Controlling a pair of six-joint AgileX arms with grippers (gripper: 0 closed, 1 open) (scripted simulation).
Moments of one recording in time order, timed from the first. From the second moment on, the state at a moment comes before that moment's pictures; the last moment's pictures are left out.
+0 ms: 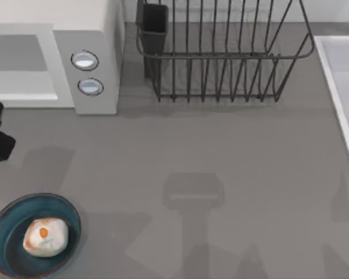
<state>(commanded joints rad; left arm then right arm) -0.23 1.15 0.65 -0.65 -0.42 -1.38 0.00 0.00 0.00 0.00 0.00 0.00</state>
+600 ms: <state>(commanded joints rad) -0.03 0.23 0.15 -0.12 -0.10 -0.24 0.00 0.00 0.00 0.00 0.00 0.00</state>
